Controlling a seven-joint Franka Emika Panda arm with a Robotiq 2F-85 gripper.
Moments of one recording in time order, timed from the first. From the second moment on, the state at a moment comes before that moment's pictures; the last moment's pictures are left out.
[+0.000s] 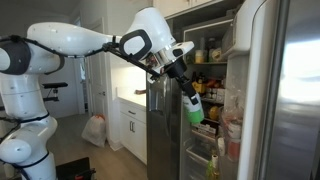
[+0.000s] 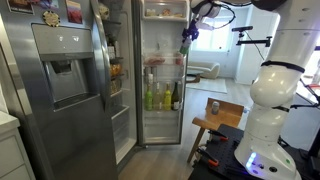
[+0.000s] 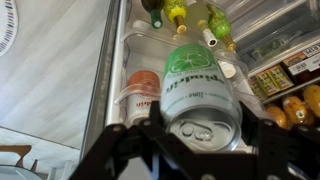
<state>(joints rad) -0.25 -0.06 -0.38 -1.72 0.14 2.20 -0.22</state>
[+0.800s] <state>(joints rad) -0.26 -0.01 -0.36 -1.72 0.14 2.26 -0.22</state>
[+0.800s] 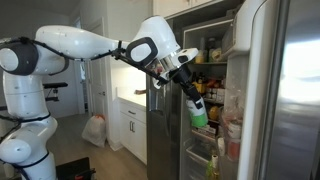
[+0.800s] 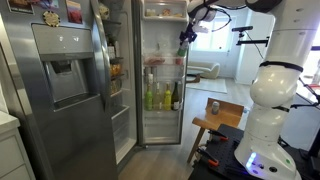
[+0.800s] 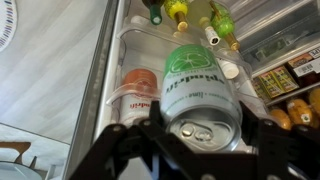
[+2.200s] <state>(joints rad) -0.30 0.22 -0.31 -1.51 0.14 2.46 -0.21</state>
